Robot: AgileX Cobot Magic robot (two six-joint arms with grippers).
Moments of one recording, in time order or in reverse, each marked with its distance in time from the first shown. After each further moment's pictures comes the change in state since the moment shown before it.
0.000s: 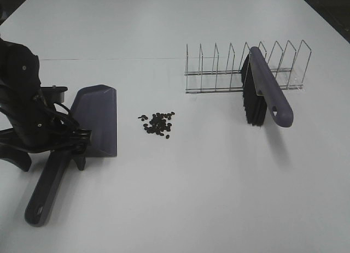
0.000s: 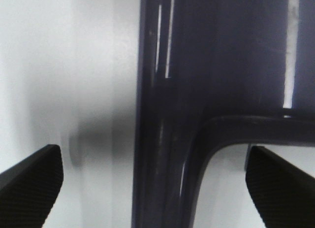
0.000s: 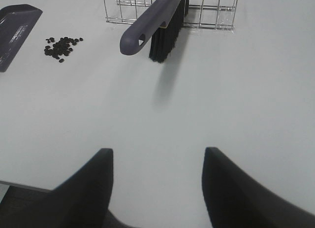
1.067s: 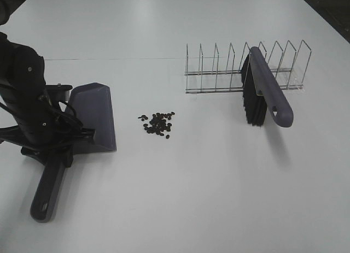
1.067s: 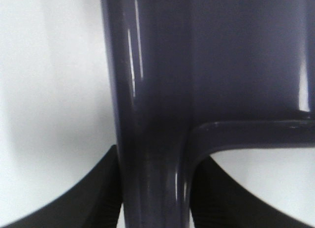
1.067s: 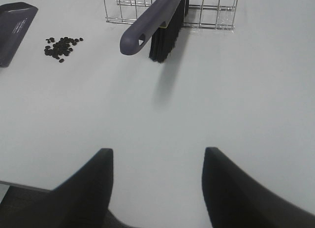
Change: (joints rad) left arm -0.002 0.023 -0.018 0.016 -0.028 0.014; right arm 0.000 0.000 0.000 0.000 0.000 0.000
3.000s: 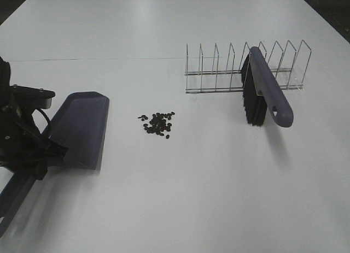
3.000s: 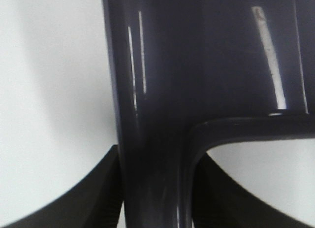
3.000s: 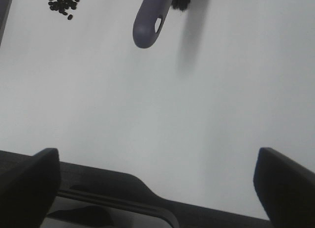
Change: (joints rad) left arm 0.000 -0.194 0.198 0.095 -0.017 0.107; right arm 0.000 0.829 -0.387 0.083 0.037 0.037
